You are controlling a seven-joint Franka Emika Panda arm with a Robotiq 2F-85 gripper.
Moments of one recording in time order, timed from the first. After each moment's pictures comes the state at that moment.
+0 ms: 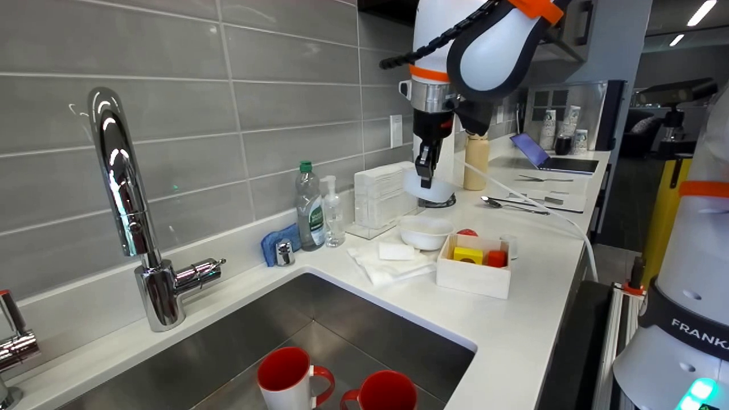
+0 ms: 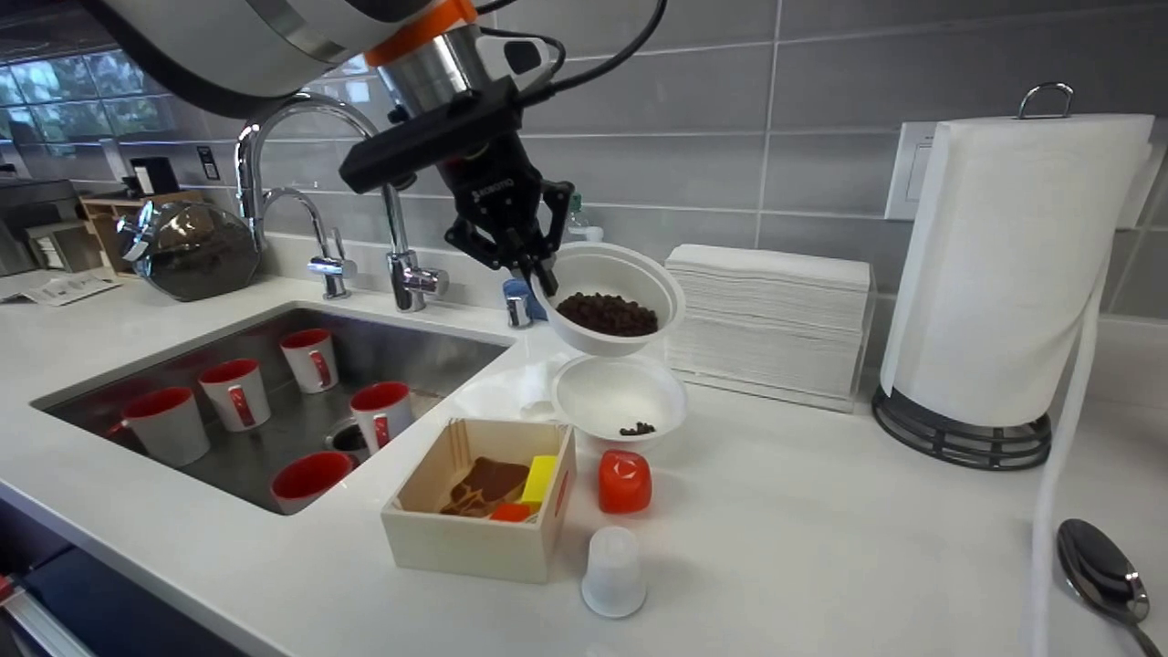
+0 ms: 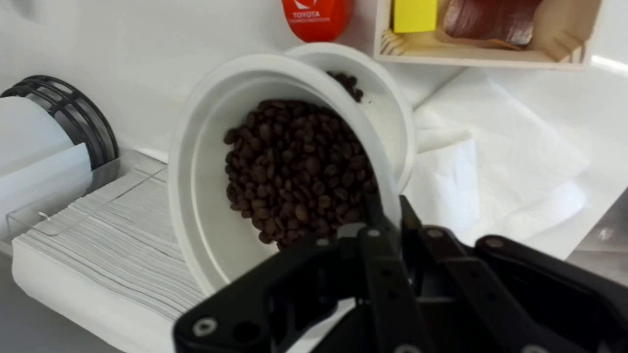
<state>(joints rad) -0.07 -0.36 -0.09 -2.74 -0.52 2.60 -0.07</state>
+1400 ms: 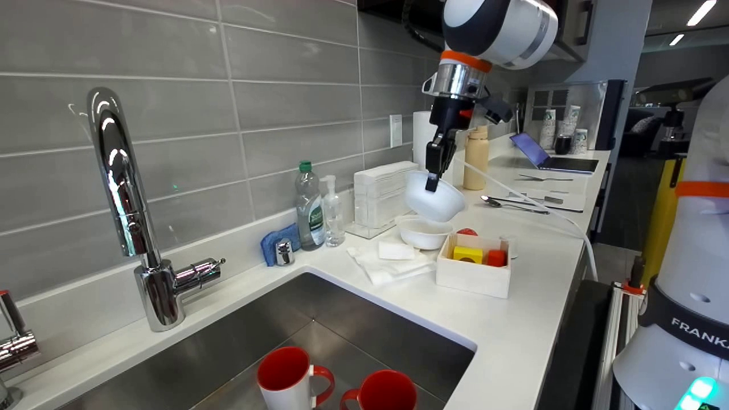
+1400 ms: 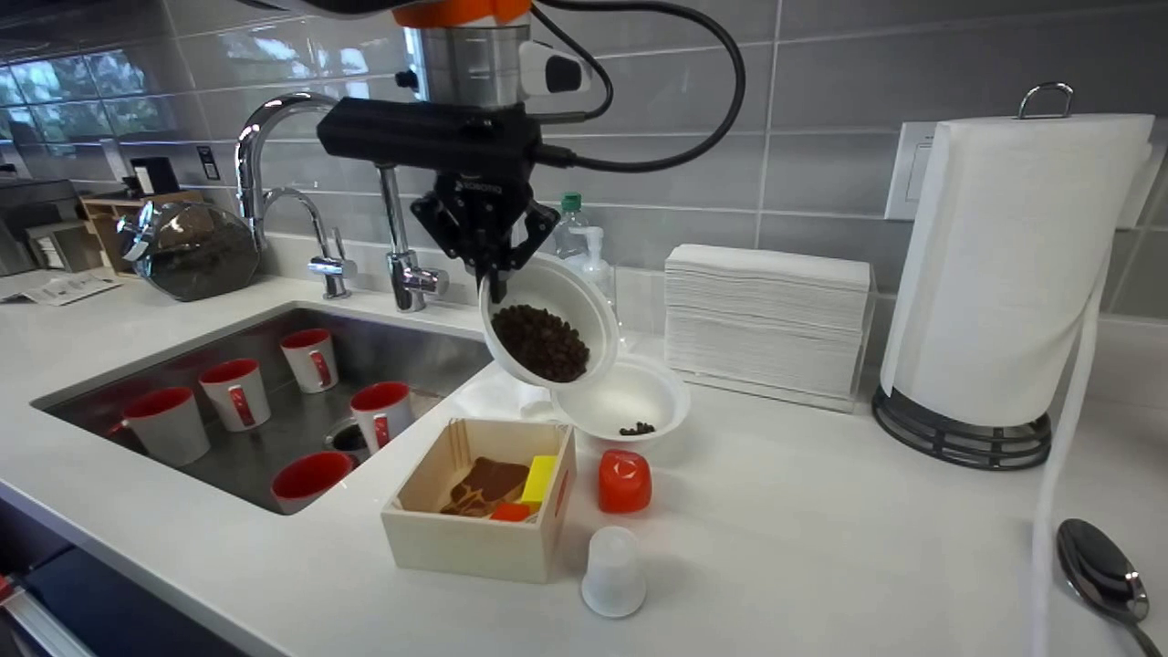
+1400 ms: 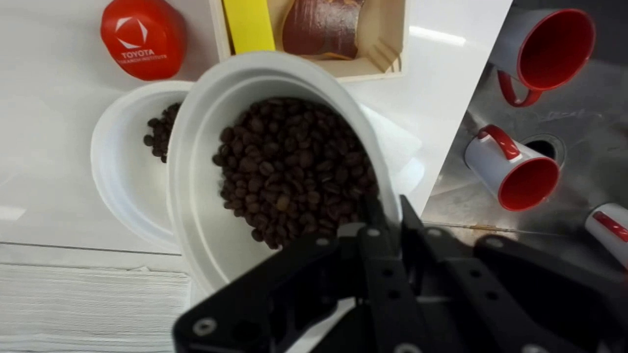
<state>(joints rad) 0.04 -0.45 -0.30 -2.75 0.11 2.43 -0.55</state>
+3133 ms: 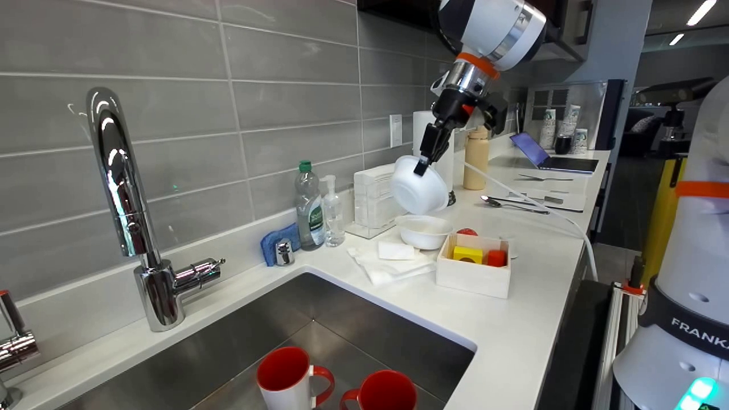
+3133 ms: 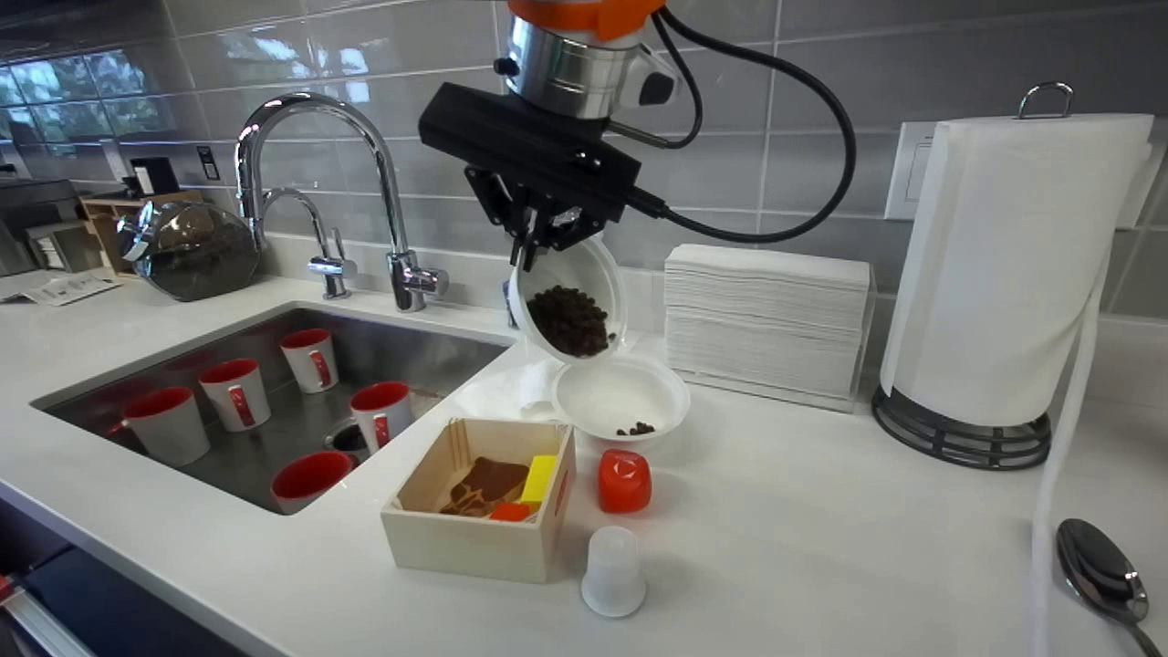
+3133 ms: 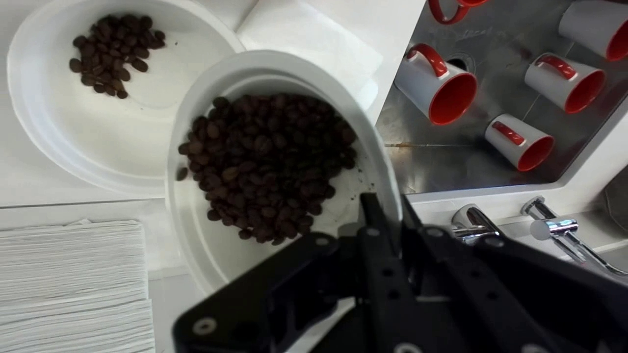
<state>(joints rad) 0.03 -0.31 -0.43 -2.58 0.55 2.27 -1.02</state>
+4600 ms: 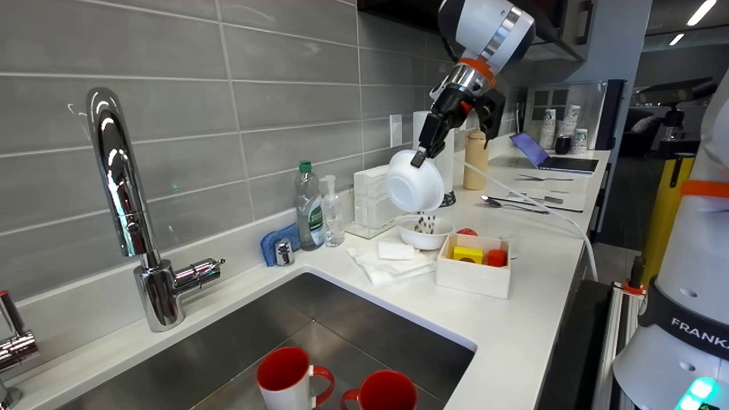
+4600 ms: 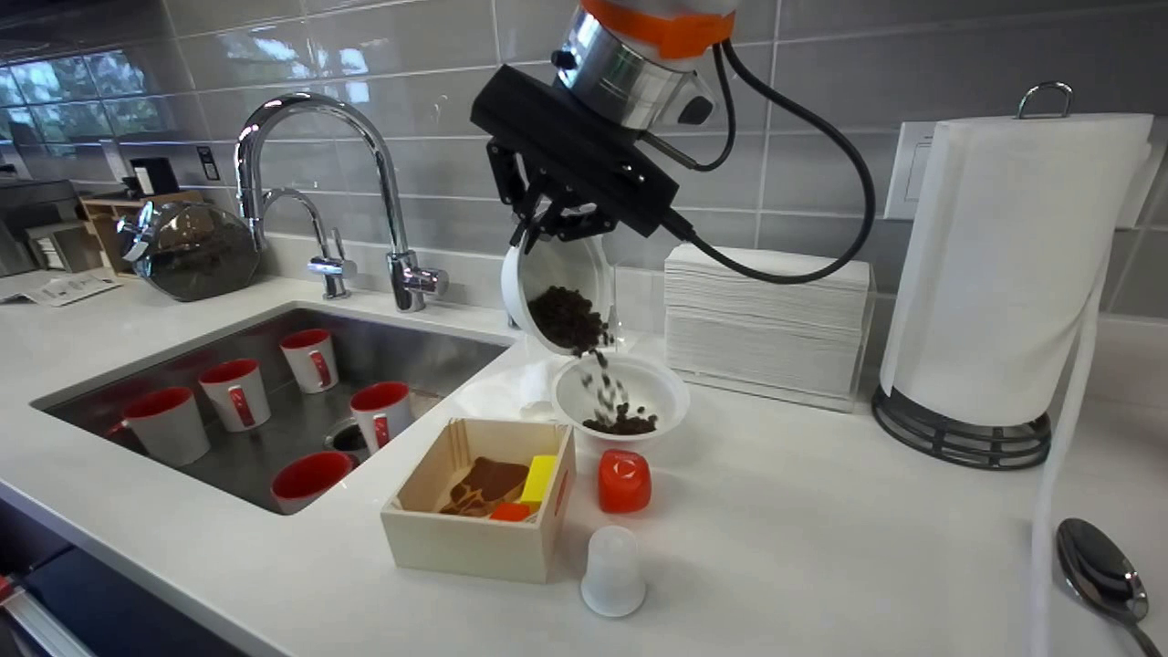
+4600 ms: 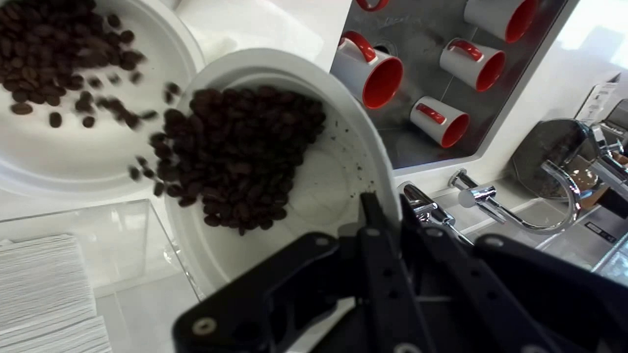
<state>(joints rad) -0.13 -0.16 -0.37 -2.42 0.71 1.97 -1.15</state>
